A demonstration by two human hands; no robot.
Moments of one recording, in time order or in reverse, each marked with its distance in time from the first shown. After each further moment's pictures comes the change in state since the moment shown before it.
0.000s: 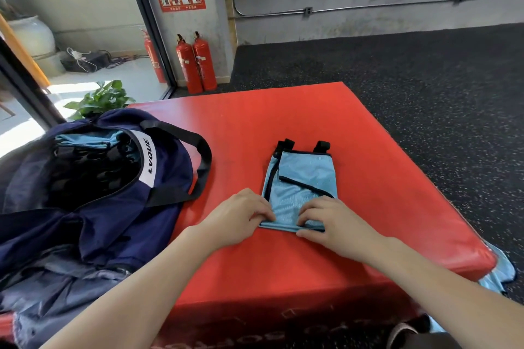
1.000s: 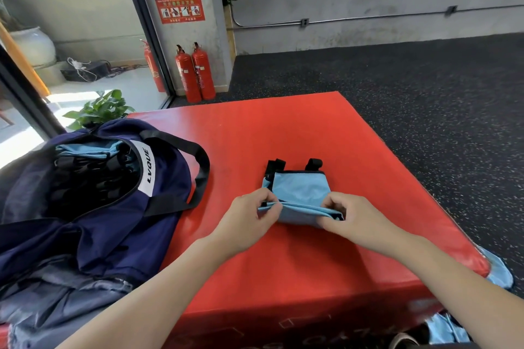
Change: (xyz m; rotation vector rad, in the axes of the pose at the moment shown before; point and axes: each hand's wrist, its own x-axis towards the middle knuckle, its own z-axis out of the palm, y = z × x) left_hand 0.003 0.050 -0.006 -0.394 0.291 -0.180; right_hand -0.009 0.003 -0.047 0.354 0.033 0.327
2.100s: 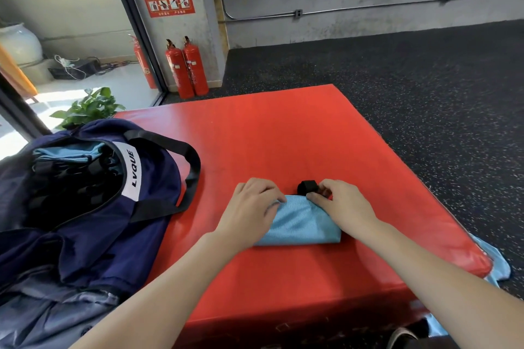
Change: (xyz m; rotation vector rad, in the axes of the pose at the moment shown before) left_hand 0.032 -0.023 0.024 0.471 0.099 0.345; right_hand 0.046 0.024 0.018 -0.217 0.199 0.234
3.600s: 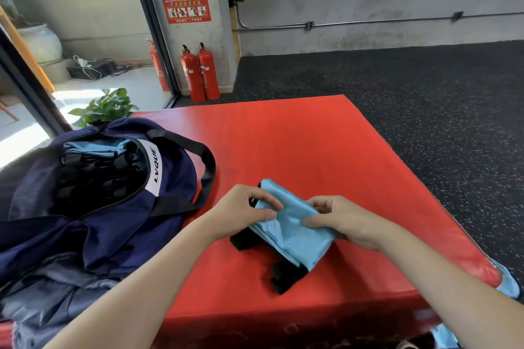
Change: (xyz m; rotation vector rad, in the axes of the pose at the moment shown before) left_hand -0.003 0.006 -0.082 -0.549 -0.383 -0.453; right_hand -0.025 -0.039 -0.012 0.762 -0.606 0.094
